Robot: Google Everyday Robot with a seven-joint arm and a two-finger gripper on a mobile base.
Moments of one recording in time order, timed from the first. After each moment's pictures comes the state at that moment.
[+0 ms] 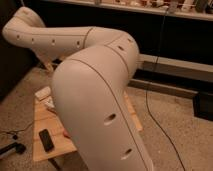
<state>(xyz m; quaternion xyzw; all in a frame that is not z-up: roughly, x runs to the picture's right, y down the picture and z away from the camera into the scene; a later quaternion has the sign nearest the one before) -0.249 -0.109 0.707 -0.09 0.14 0.50 0.85</state>
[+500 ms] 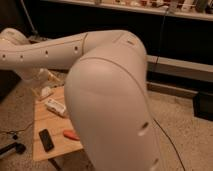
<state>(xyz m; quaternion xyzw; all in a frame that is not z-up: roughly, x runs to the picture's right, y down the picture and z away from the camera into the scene) -0.239 0.035 0.653 -0.21 0.17 0.32 0.91</state>
